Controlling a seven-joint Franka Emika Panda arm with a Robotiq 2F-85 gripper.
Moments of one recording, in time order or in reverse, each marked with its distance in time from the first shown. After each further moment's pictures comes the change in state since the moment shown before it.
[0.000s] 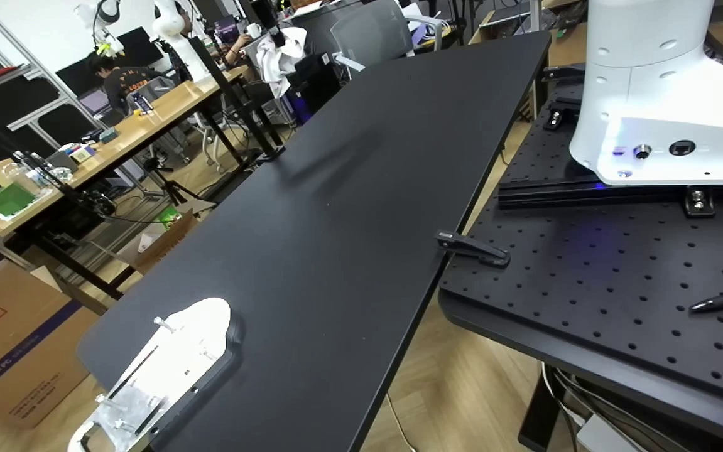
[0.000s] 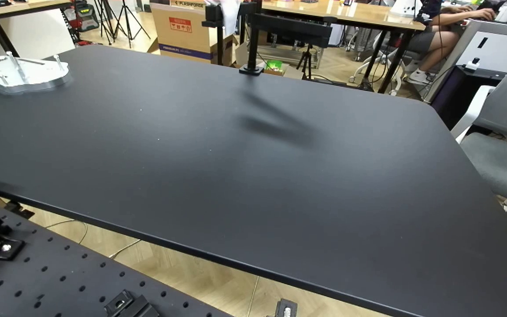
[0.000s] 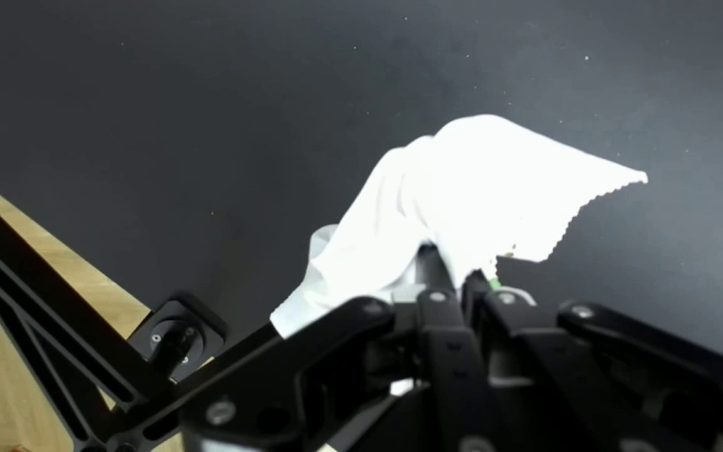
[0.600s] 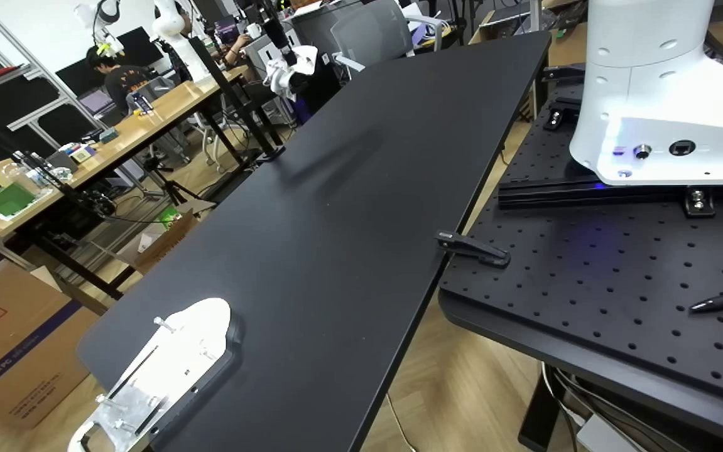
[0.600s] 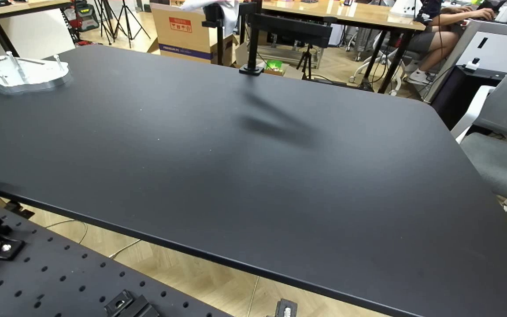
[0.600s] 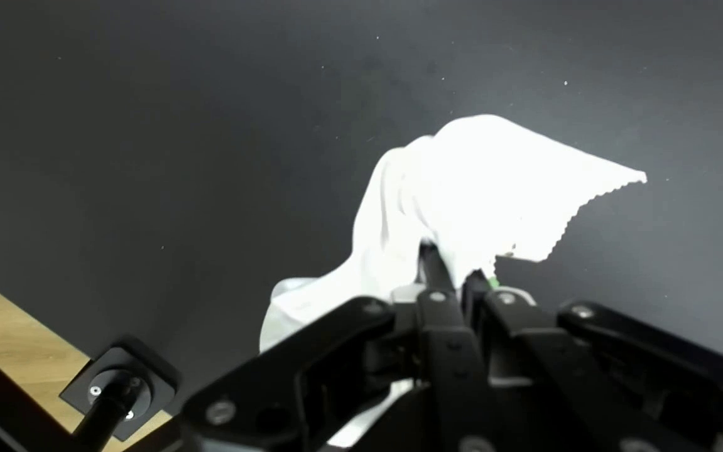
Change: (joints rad) arm 0.002 0.062 0.005 -0.003 -0.003 -0.017 -0.008
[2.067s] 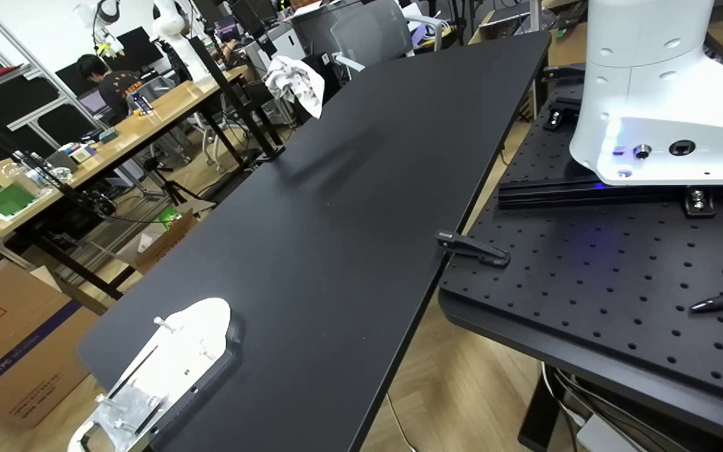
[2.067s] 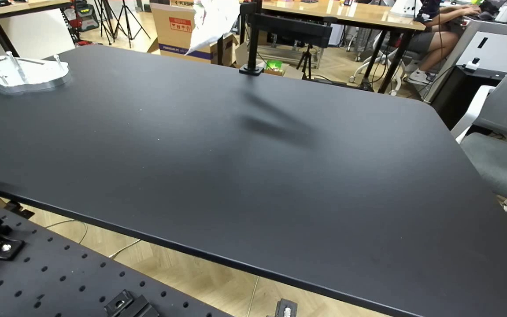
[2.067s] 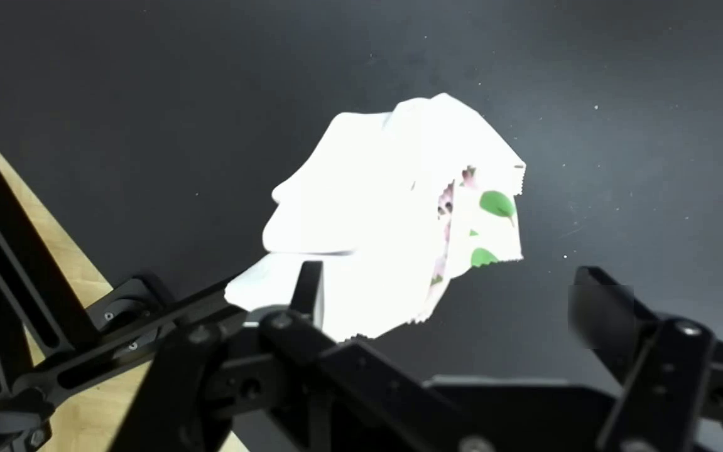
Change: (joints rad) arm 0.066 0.002 0.035 0.072 -0.153 -0.038 -0.001
